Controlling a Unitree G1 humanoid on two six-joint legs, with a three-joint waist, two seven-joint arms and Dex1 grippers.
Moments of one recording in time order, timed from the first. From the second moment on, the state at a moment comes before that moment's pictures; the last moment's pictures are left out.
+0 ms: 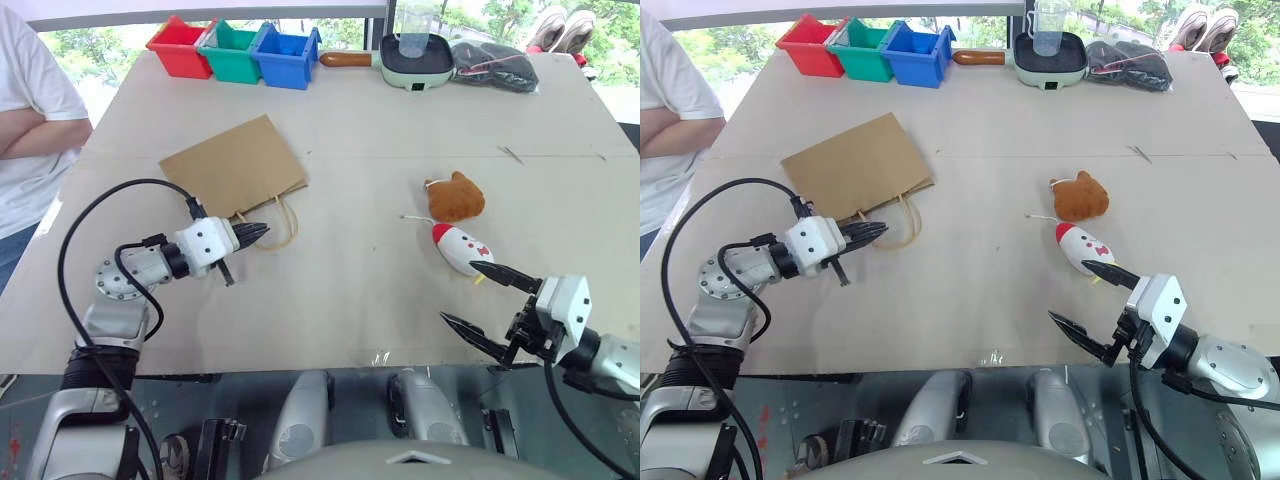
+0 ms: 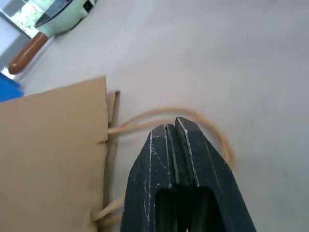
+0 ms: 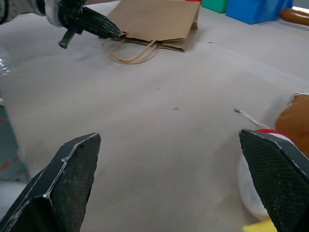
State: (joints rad) left arm -0.26 0.71 0.06 0.23 -0.28 -0.25 -1.01; right arm 0.36 -0.59 -0.17 -0.68 0.47 0.24 0.78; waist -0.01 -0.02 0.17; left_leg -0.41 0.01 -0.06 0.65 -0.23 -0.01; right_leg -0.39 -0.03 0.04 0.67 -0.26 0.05
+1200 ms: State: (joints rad) left arm -0.55 0.90 -0.02 0.73 0.00 -0.84 -1.21; right arm 0.27 -0.55 -0.04 -0.70 0.46 0.26 0.69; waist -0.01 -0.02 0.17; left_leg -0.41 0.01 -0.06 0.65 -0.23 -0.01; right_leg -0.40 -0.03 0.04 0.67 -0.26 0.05
